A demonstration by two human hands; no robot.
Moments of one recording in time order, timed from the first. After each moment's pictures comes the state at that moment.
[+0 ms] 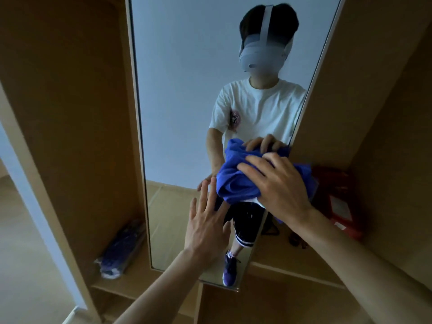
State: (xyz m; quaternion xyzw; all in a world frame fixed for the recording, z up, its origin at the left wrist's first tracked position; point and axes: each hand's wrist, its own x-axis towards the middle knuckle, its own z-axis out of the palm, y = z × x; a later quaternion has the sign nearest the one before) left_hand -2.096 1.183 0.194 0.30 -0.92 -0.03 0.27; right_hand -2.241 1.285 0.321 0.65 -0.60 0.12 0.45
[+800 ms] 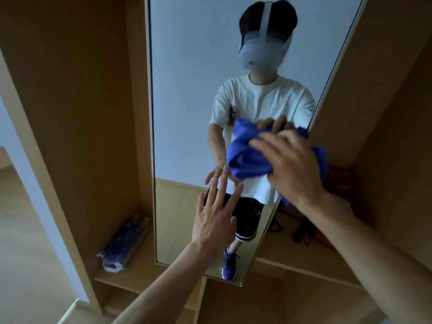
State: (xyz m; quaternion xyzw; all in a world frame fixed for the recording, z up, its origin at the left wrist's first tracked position) left_hand -2.085 1.182 0.208 0.28 -0.92 -0.04 0.26; right_hand -2.223 1.277 0.361 0.63 -0.62 0.17 0.44
